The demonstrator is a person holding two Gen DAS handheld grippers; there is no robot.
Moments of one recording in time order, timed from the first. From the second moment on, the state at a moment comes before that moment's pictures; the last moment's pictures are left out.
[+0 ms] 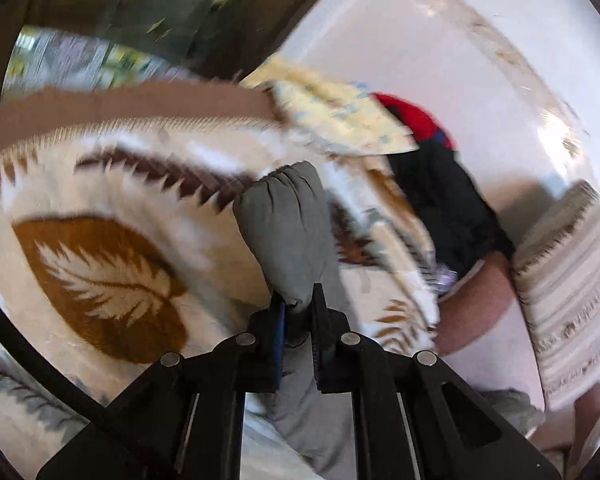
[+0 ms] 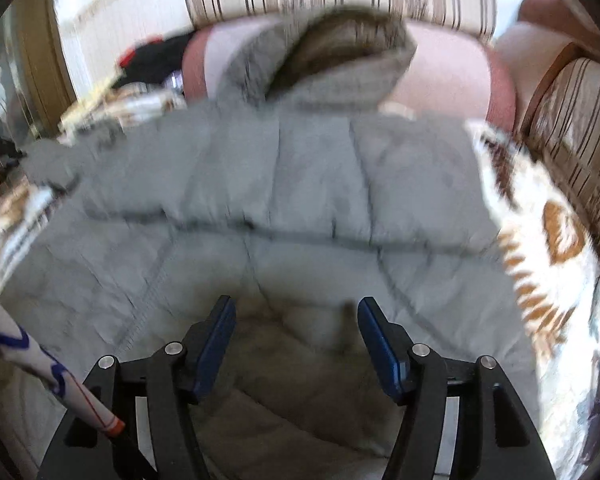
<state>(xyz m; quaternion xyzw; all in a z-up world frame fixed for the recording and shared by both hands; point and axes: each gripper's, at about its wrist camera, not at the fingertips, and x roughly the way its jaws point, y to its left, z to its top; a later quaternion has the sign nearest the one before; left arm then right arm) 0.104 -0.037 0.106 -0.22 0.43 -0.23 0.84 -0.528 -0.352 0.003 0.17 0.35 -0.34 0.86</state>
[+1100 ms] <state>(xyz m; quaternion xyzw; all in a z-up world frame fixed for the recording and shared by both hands) -0.354 -0.306 0.170 0.10 0.39 -0.54 0.74 -0.631 -0.413 0.040 0.31 0.26 -0.41 0.82</state>
